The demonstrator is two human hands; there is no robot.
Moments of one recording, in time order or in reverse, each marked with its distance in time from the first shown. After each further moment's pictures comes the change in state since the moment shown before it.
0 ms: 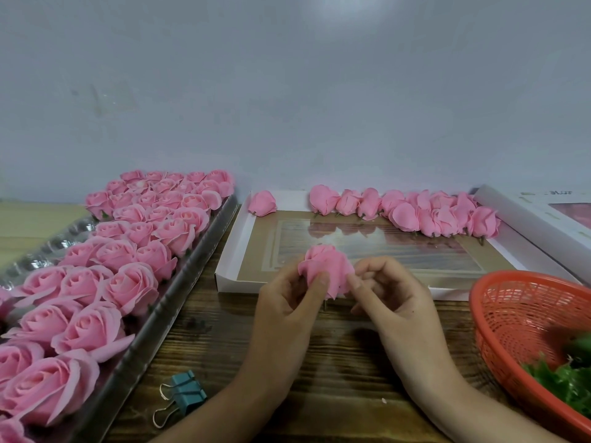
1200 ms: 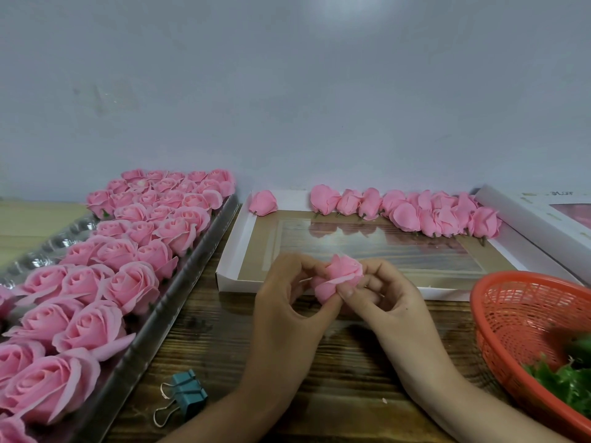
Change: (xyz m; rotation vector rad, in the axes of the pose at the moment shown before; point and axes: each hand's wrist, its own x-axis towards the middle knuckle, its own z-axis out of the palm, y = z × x) left_hand -0.002 0.000 0.000 0.248 0.059 0.193; right_hand 0.001 -0.001 0.003 0.140 -0.016 0.225
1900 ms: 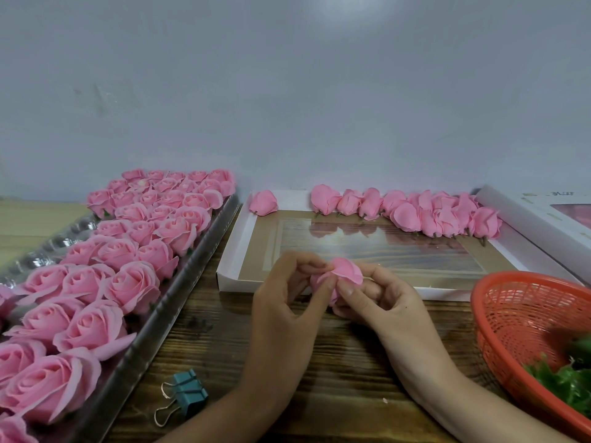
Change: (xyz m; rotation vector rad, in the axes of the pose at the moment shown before) left_hand 0.002 0.003 0.001 -0.048 0.035 -0.005; right_hand -0.001 -0.002 0.001 0.082 -0.050 0.086
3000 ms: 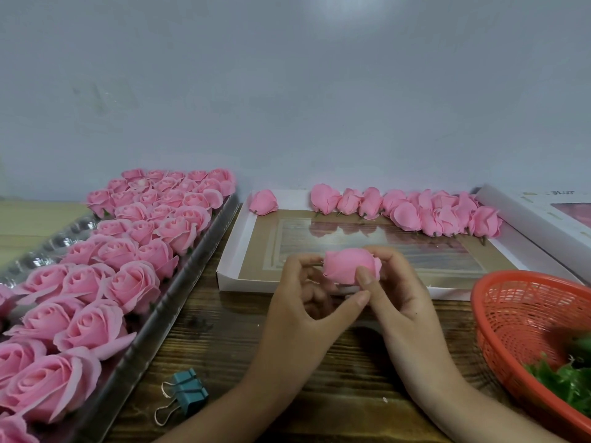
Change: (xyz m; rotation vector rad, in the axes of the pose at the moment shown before) left_hand -0.003 -0.003 0.004 -0.009 -0.150 -0.202; right_hand -0.004 0.002 -0.003 -0.225 0.043 -0.286
